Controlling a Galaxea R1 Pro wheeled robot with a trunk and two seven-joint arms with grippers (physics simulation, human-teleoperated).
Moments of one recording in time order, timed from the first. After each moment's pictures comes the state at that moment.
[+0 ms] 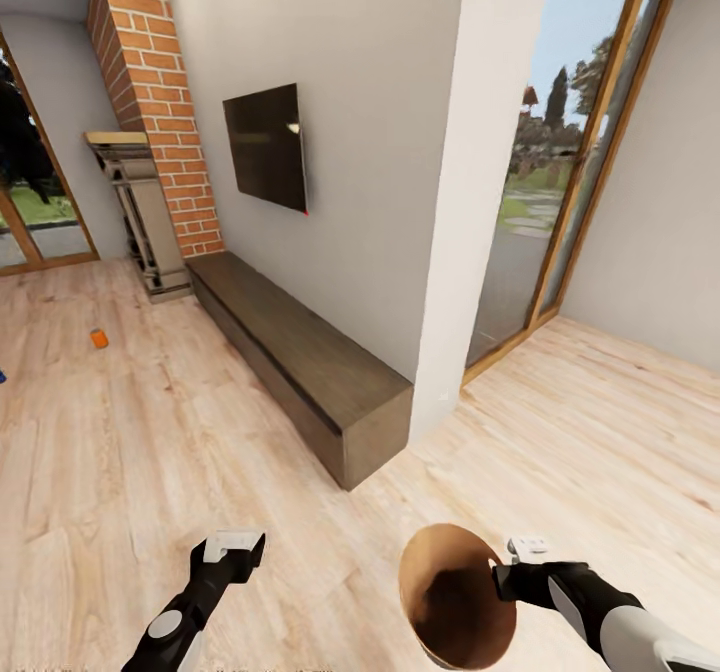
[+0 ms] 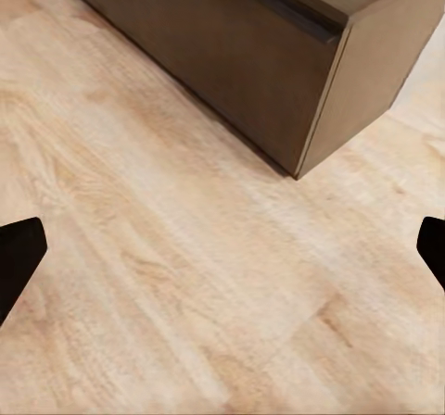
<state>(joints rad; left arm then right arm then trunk) -0.25 0.03 -0.01 -0.87 0.04 -0.06 -0.06 -0.67 -0.16 -0.18 -0.16 0.21 0.22 0.40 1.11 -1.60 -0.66</state>
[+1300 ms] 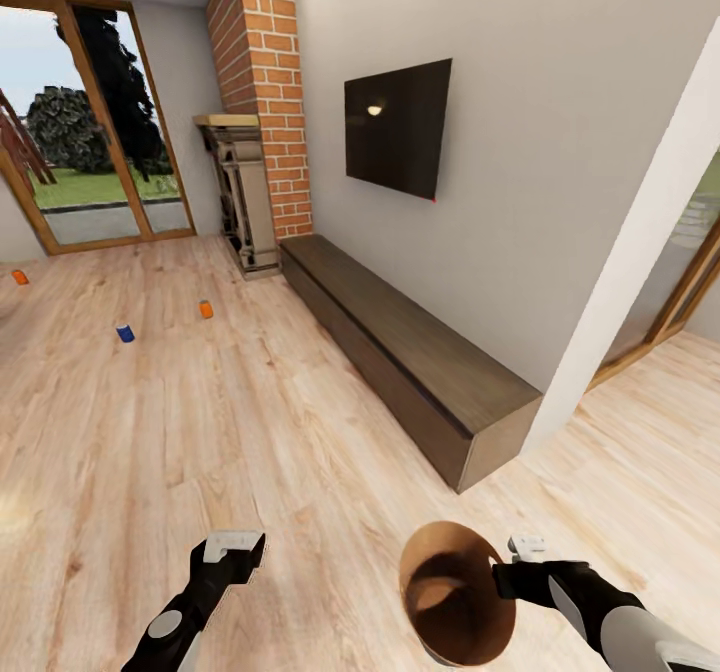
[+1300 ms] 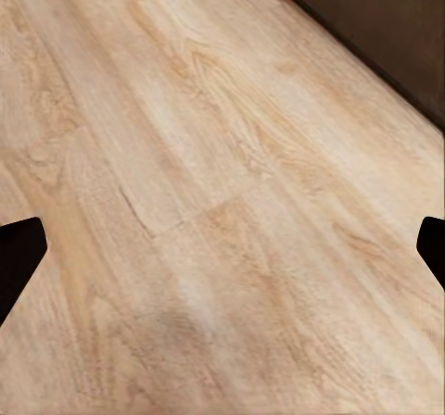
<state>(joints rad) -0.25 0.03 -0.01 -0.87 0.04 -0.06 -0.06 -0.67 -0.16 -0.18 -0.17 0.20 0.22 0.40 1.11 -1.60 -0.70</state>
